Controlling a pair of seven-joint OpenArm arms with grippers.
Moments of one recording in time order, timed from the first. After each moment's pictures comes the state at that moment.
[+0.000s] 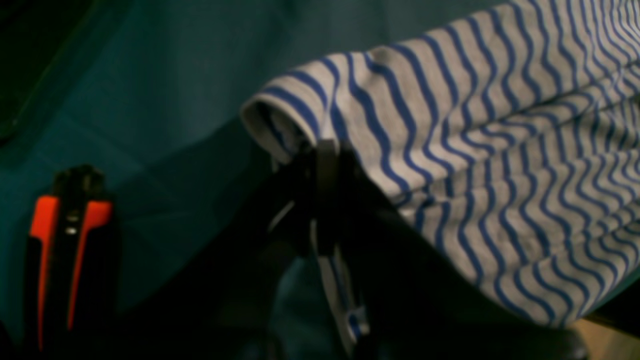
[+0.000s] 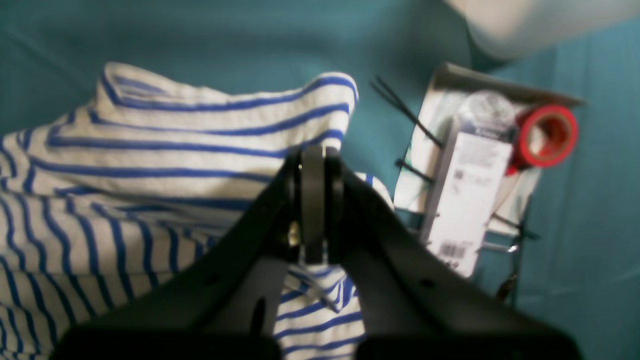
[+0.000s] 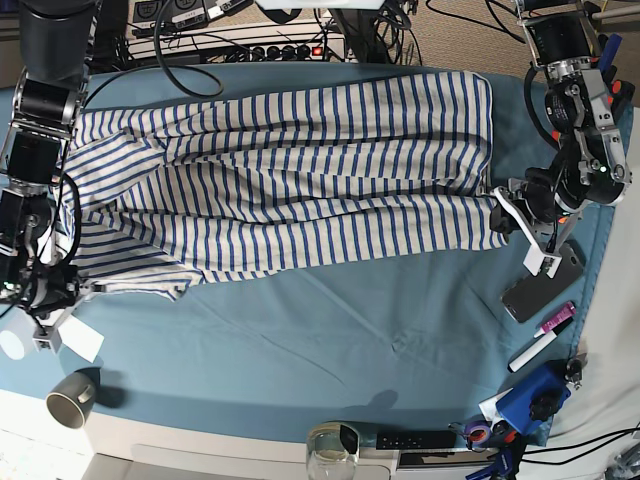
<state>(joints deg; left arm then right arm) 0.3 -13.6 -17.4 100.9 -35.0 -22.9 72.2 31.2 35.6 6.2 68.7 23.1 18.7 -72.9</state>
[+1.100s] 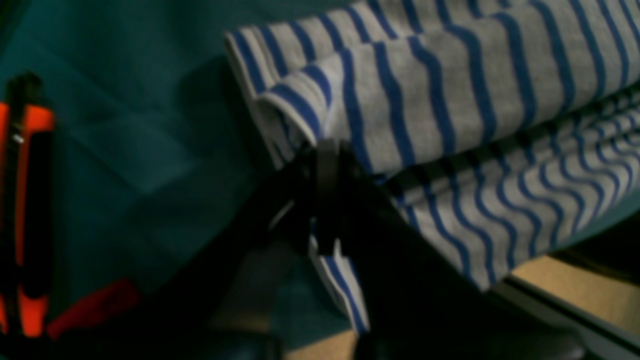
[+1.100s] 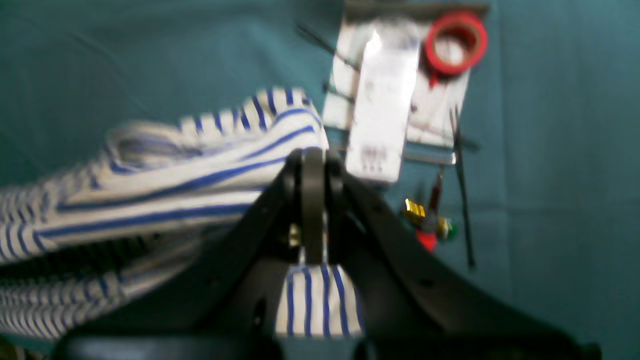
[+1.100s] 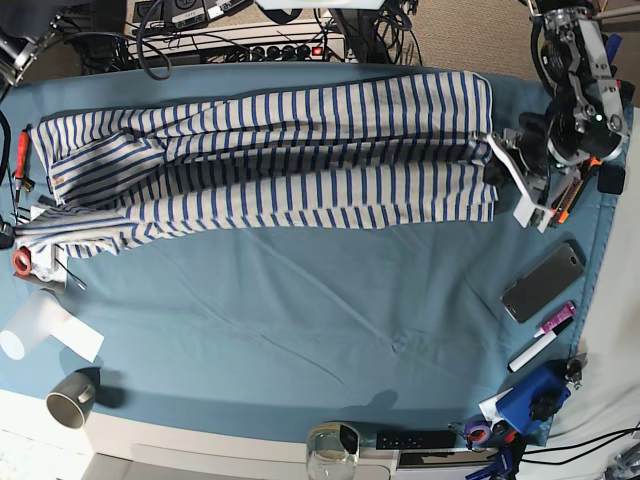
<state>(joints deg) 13.3 -13.7 -17.5 113.0 -36.4 -22.9 73.8 11.9 48.3 36.1 70.4 49.9 31.3 -78.4</state>
